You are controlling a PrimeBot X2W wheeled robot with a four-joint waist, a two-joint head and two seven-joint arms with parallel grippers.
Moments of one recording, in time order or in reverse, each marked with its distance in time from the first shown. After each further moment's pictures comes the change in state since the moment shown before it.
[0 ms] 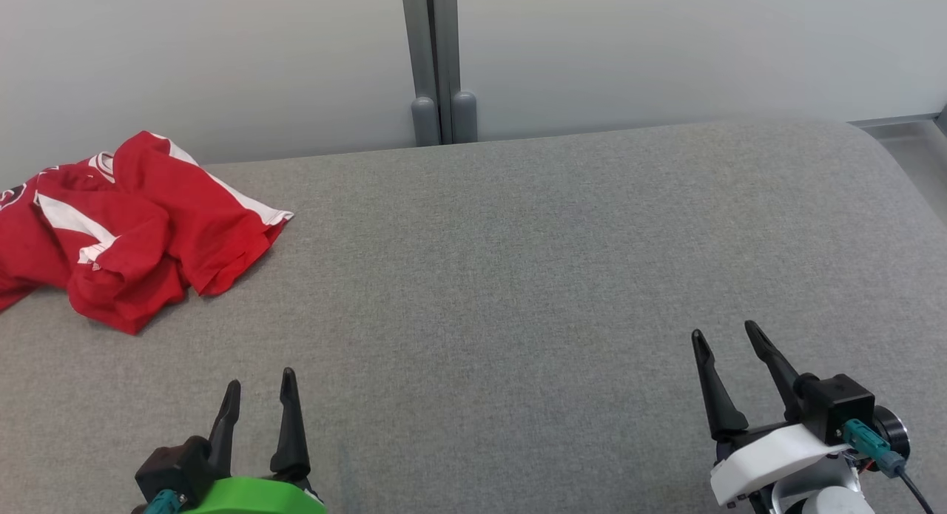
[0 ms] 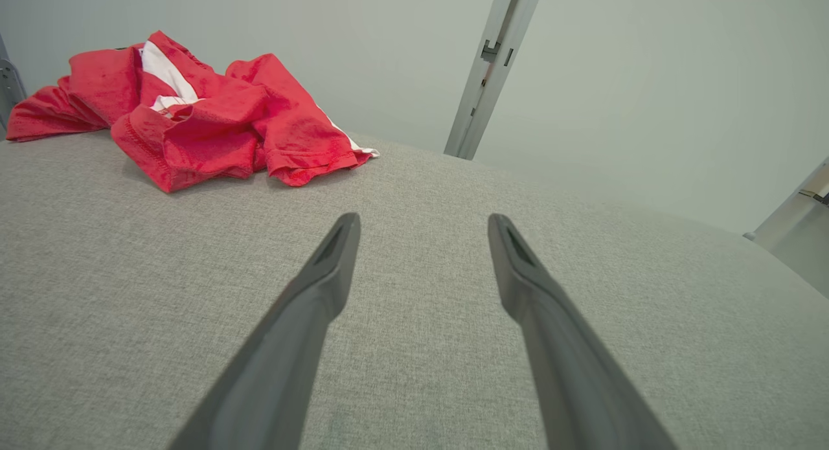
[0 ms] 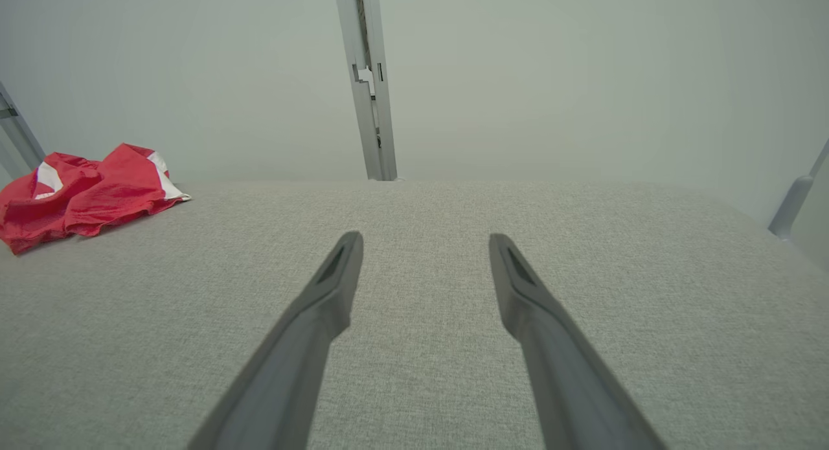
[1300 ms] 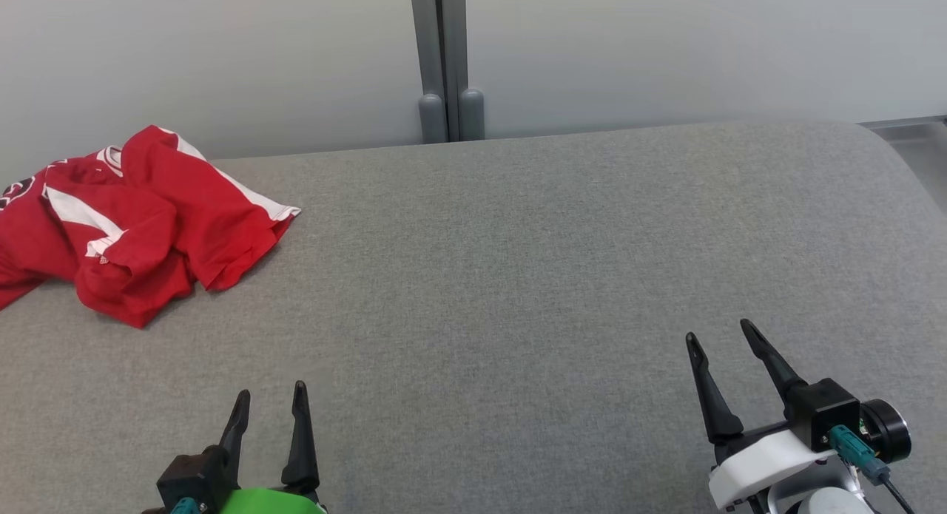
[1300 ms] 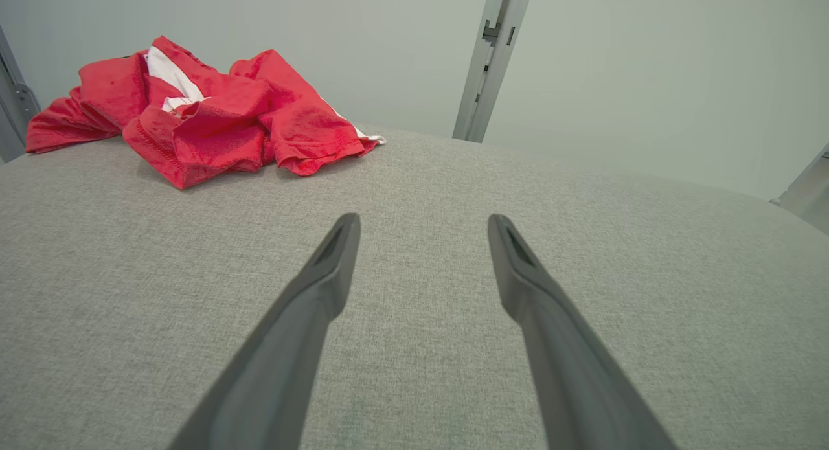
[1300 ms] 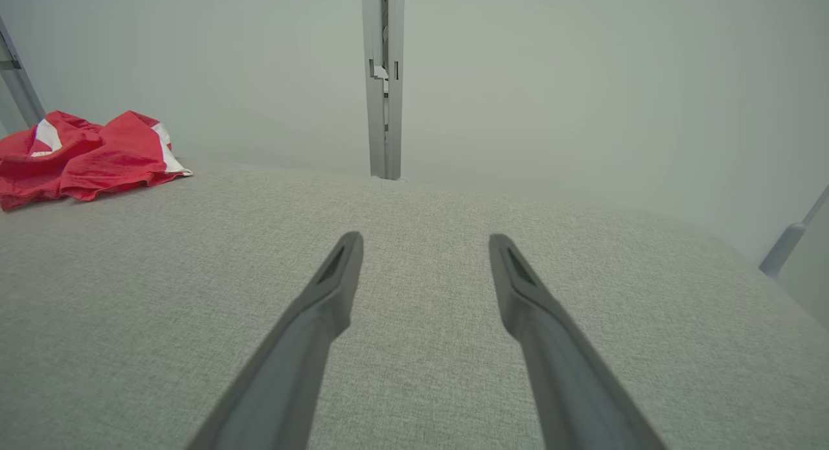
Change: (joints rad) left arm 0.008 0.001 -0.017 0.040 0.084 0.004 -0.032; right arm 0.002 -0.001 0.006 0.000 -0.114 0.000 -0.031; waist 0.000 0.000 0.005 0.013
